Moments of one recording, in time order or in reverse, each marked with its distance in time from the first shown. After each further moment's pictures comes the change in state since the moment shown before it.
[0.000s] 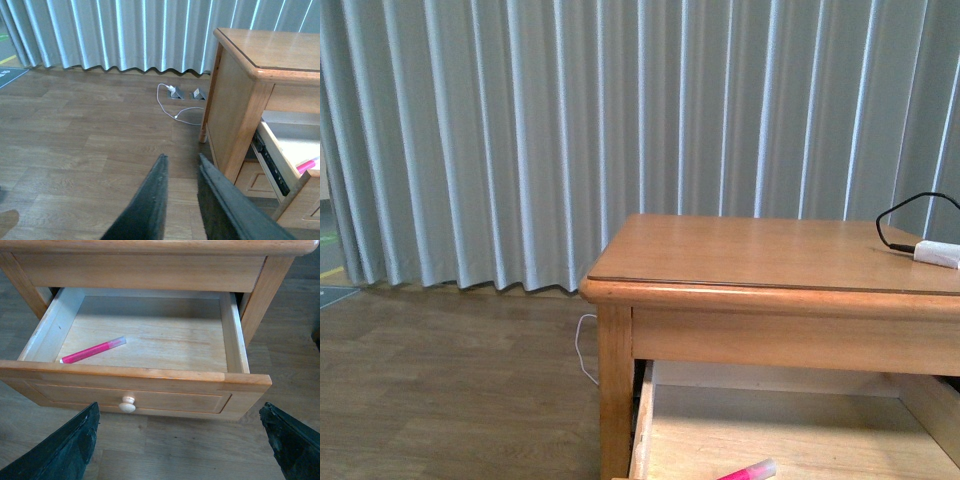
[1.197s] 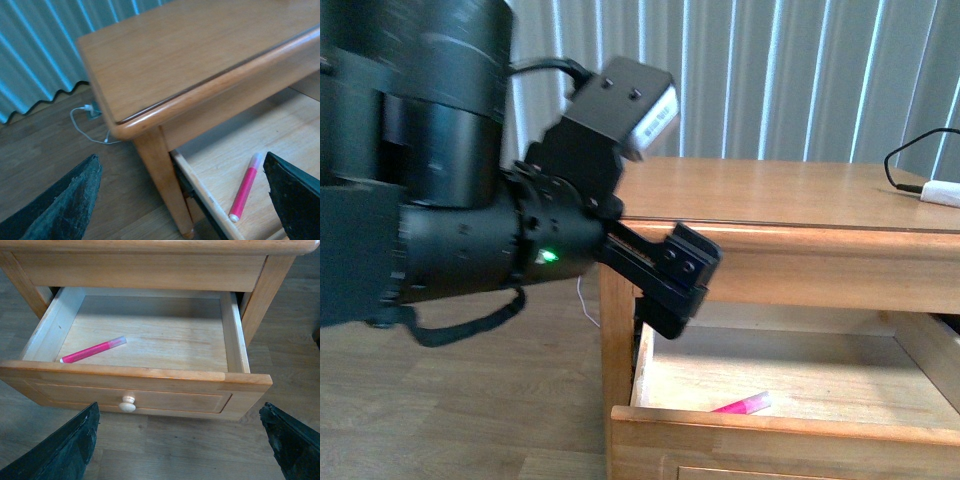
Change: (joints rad) left arm -0.388 1.155 0.658 0.391 0.056 0.290; right arm 0.000 0.000 0.000 0.000 0.000 0.000
